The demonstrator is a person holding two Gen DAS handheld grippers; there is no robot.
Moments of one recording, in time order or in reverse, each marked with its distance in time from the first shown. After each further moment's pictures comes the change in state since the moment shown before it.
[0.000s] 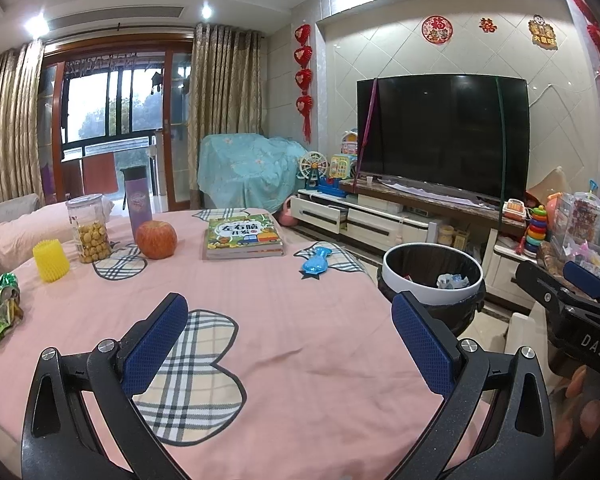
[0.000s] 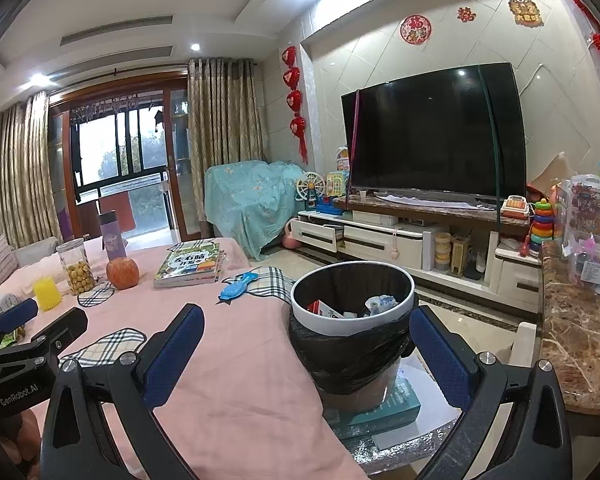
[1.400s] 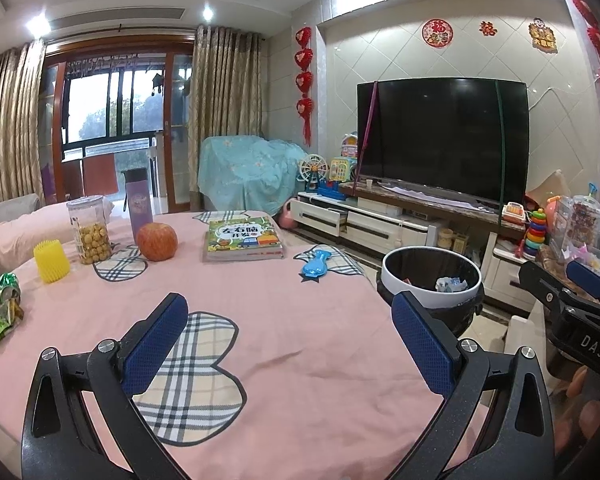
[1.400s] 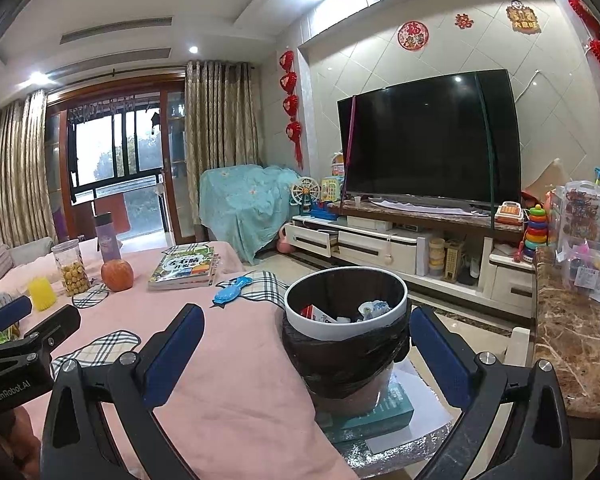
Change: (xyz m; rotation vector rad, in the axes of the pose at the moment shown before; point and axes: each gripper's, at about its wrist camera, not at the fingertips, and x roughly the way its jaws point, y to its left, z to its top) left arm 0.000 -0.002 0.003 -0.003 -0.005 0.002; right arm -0.005 -0.002 0.001 -0.013 -0.022 -0.021
